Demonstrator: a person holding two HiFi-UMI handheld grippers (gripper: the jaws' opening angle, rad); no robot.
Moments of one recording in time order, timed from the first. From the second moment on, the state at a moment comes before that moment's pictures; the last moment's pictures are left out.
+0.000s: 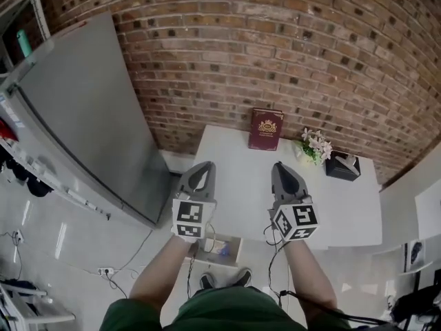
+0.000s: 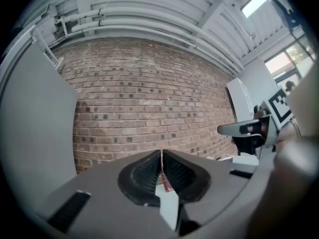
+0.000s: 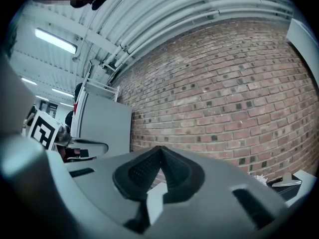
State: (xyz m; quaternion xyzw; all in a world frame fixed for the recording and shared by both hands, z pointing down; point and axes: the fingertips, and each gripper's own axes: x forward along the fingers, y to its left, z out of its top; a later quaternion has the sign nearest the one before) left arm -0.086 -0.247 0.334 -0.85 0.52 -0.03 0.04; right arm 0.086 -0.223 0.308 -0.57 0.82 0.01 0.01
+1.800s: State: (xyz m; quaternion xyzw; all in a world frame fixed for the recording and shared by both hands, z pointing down) left arm -0.074 -0.259 0.295 -0.86 0.52 0.01 0.02; right arm 0.100 -0.233 0.279 -0.57 0.82 0.03 0.04
